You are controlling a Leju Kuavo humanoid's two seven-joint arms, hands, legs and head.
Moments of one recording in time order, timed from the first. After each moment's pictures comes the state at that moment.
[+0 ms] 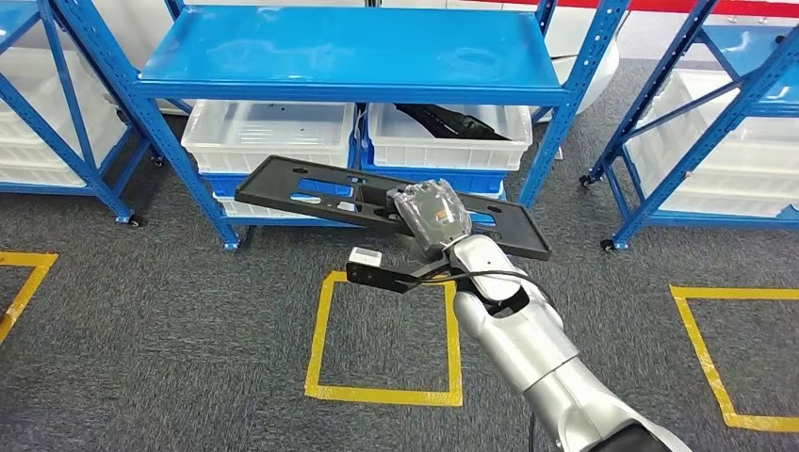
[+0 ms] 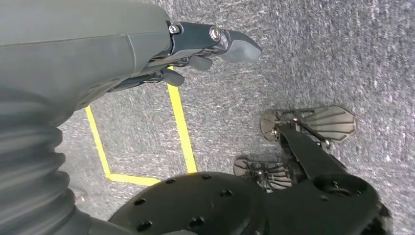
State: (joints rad) left arm -0.06 -0.07 0.34 -0.19 -0.25 0.07 -0.12; right arm -0.69 0.09 0.75 -1.06 1.10 -0.25 -0.21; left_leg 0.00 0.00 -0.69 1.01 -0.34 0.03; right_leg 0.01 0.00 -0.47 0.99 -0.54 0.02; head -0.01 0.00
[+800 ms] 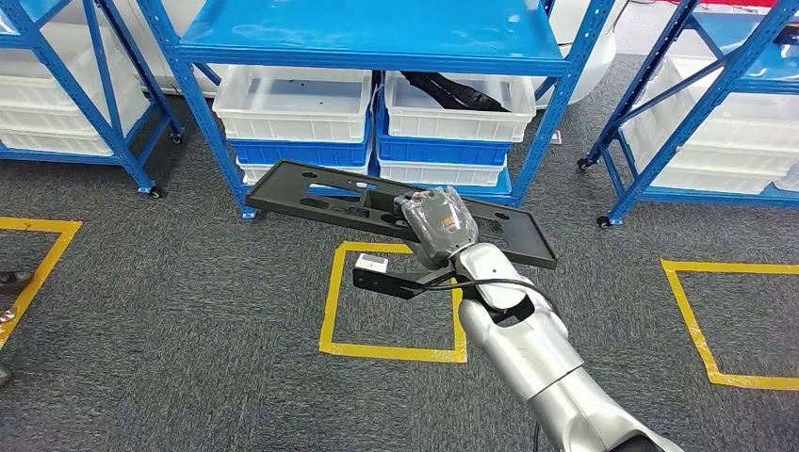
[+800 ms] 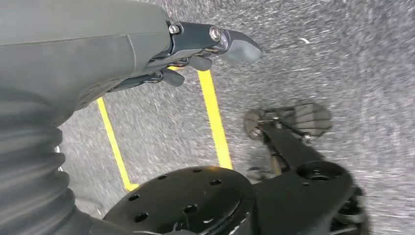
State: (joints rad) left arm -0.06 -0.07 0.34 -0.19 -0.28 0.06 -0.14; right arm -0.66 0.08 0.73 -1.08 1.12 -0.24 -0.20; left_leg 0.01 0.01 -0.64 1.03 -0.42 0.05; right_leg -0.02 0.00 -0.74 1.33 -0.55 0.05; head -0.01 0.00
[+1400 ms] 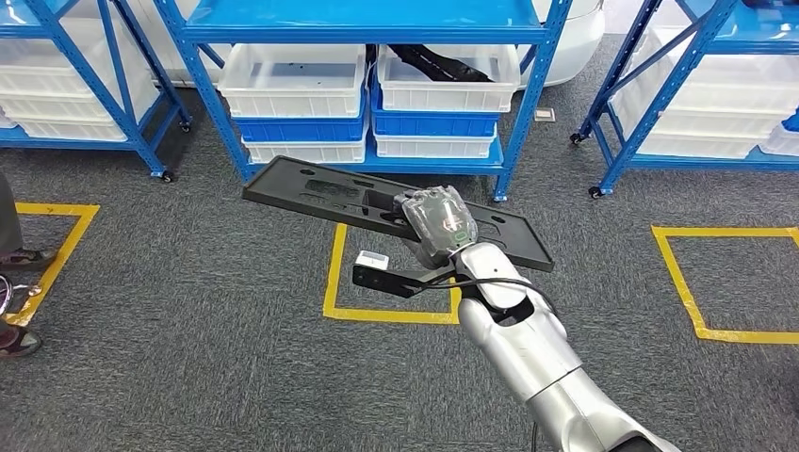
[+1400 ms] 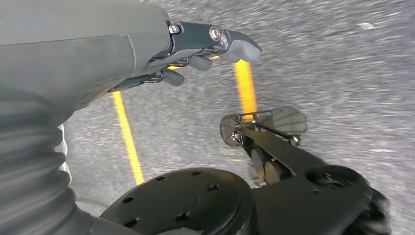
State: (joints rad) left arm -0.07 -0.07 0.35 -0.19 -0.30 0.06 -0.14; right arm -0.64 0.09 0.71 -1.10 1.08 -0.25 -0.22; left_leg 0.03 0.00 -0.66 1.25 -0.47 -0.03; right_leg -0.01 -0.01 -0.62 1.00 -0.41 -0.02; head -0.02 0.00
